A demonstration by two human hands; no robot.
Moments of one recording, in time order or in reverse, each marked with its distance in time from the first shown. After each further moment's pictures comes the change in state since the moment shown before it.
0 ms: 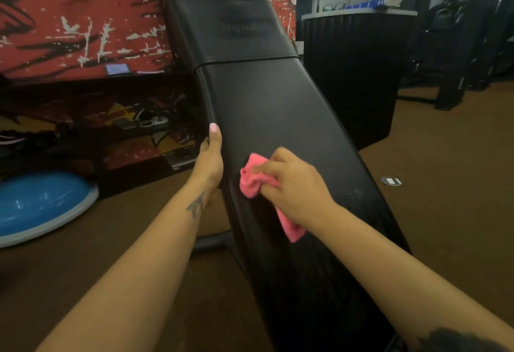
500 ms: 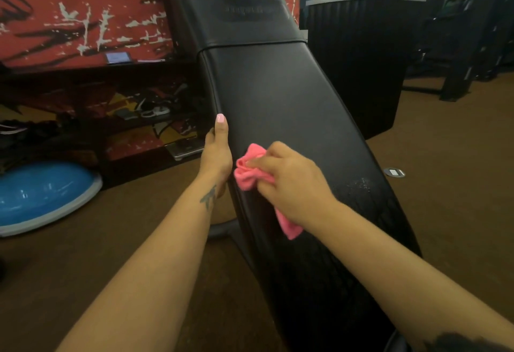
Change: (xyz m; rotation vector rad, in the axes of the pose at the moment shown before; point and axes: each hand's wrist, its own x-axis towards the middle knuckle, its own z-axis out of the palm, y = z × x) left_hand -0.005 -0.007 0.007 0.004 0.072 0.032; right_hand -0.007 -0.015 0.006 -0.033 0.012 -0.074
